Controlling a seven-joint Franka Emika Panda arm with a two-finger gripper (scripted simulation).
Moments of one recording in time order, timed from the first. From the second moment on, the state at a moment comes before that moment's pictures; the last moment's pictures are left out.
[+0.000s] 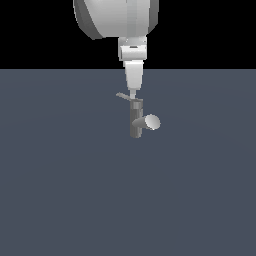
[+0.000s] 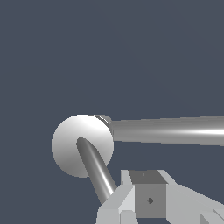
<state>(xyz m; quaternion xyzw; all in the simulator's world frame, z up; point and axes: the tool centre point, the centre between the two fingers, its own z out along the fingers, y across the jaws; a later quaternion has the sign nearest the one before) 0.062 -0.017 0.198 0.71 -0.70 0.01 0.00</state>
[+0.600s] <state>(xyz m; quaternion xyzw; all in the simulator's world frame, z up) 0.095 -0.010 0.201 0.71 -0.70 0.02 0.00</state>
